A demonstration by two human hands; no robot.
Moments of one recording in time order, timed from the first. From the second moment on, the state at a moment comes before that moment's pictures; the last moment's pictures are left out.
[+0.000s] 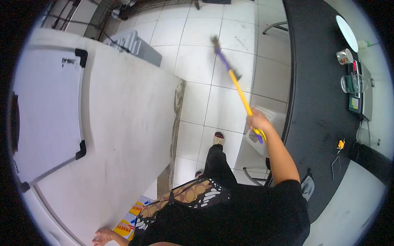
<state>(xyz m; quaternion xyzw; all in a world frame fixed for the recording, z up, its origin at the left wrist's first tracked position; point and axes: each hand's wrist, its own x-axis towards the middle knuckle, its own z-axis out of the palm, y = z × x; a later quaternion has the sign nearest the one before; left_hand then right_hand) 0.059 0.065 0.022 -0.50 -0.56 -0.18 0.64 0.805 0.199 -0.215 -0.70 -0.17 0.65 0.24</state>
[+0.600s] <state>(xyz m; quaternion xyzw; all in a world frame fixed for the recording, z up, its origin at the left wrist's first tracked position) 0.311 0.263 -0.191 -0.72 -0.58 0.04 -0.38 0.821 0.182 -0.308 -0.86 -0.29 0.42 0.10</state>
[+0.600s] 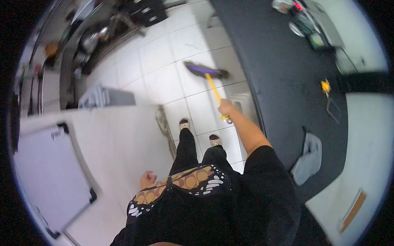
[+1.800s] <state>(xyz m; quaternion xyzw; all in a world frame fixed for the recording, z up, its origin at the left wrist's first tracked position) 0.802 0.174 -0.410 -0.71 -0.18 0.51 -0.45 0.361 -0.031 -0.333 -0.51 0.73 0.08 0.45</state>
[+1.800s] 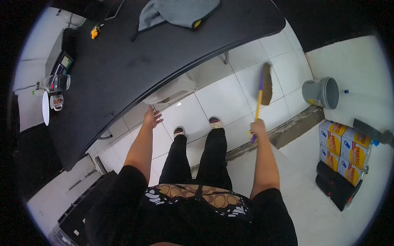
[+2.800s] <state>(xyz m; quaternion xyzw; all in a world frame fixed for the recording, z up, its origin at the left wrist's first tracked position) 0.877 0.204 -0.423 -0.58 -0.21 0.26 -0.75 0.390 0.219 -0.375 -0.47 0.76 -0.02 0.45</state>
